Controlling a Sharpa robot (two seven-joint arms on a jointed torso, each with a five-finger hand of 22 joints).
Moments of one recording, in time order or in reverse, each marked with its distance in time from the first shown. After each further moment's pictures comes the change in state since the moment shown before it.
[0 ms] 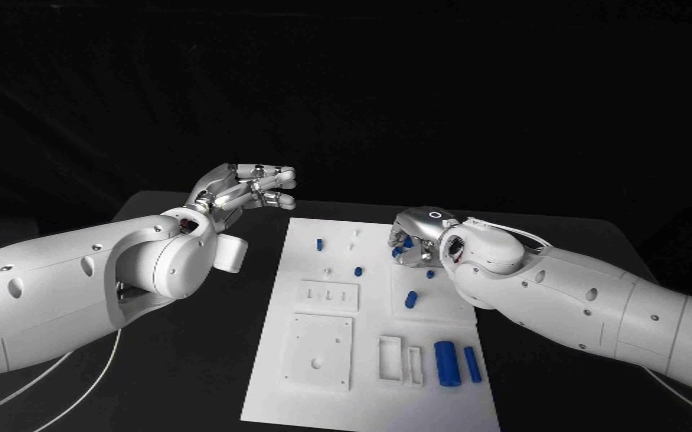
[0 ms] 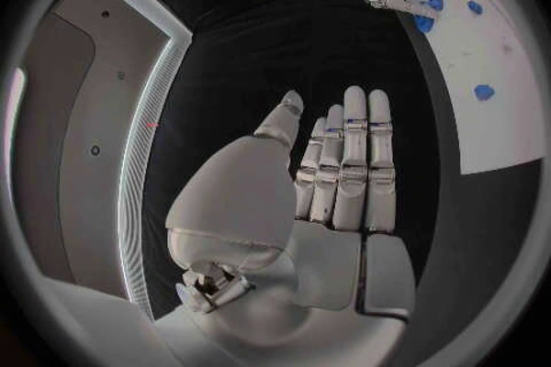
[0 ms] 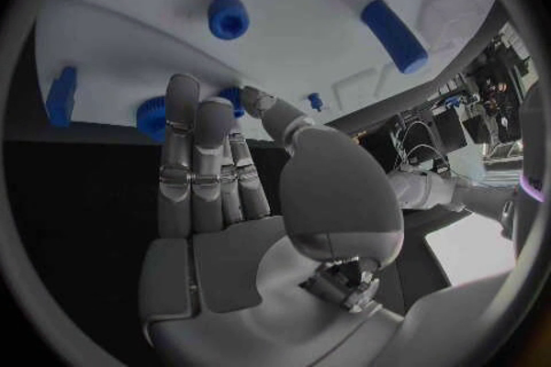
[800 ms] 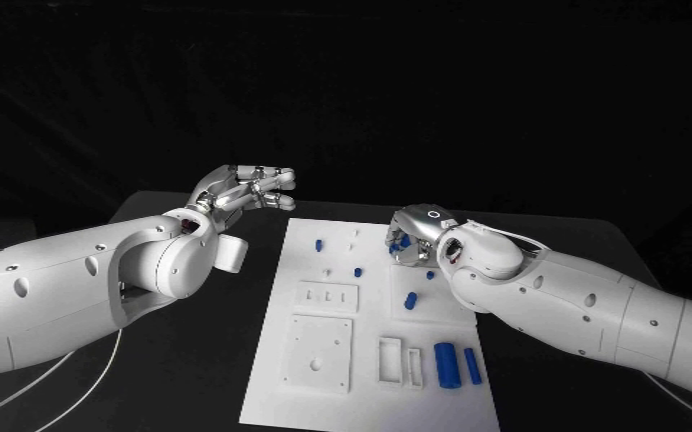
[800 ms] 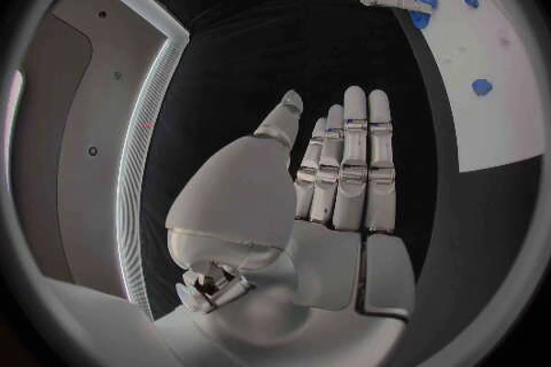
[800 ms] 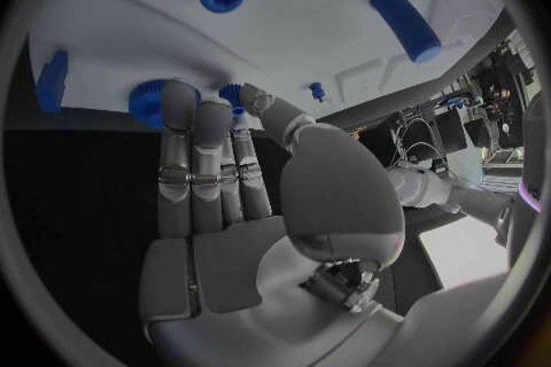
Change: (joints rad) left arm 0.001 0.015 -0.002 -0.024 -0.001 0.001 -0.004; left_hand 0.000 0.000 -0.003 0.003 0.000 -0.004 0.004 0.000 0.000 0.000 0.000 0.000 0.000 0.000 0.000 0.000 0.000 0.000 0.000 0.000 0.000 -0.003; right arm -0.004 -0.003 0.000 0.027 -0.029 -0.081 -0.024; right_hand 0.033 0.023 0.075 -0.006 -0.077 0.110 -0.031 -0.001 0.016 0.093 0.004 0.000 0.001 0.002 -0.034 0.005 0.007 -0.037 -0.004 -0.029 0.032 0.119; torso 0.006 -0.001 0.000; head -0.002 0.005
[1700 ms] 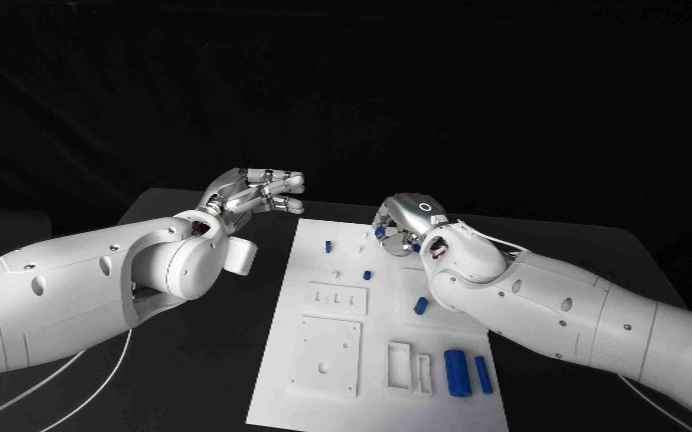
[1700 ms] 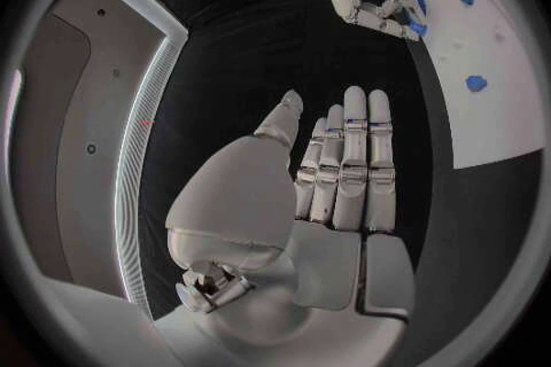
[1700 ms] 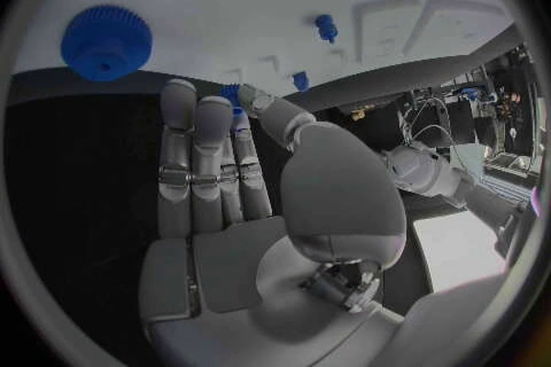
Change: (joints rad) left arm 0.000 0.009 0.001 -0.002 0.000 0.000 -0.001; left_hand 0.000 0.000 -0.006 -0.006 0.000 0.000 0.000 0.000 0.000 0.000 0.000 0.000 0.000 0.000 0.000 0.000 -0.001 0.000 0.000 0.000 0.000 -0.001; right arm 0.002 0.096 0.015 -0.038 -0.034 -0.169 -0.090; right_hand 0.008 -0.015 0.037 0.024 0.008 0.015 -0.001 0.002 0.006 0.003 0.003 0.000 0.000 -0.002 -0.009 0.000 -0.012 -0.006 0.012 -0.012 -0.047 0.084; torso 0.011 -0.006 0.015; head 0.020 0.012
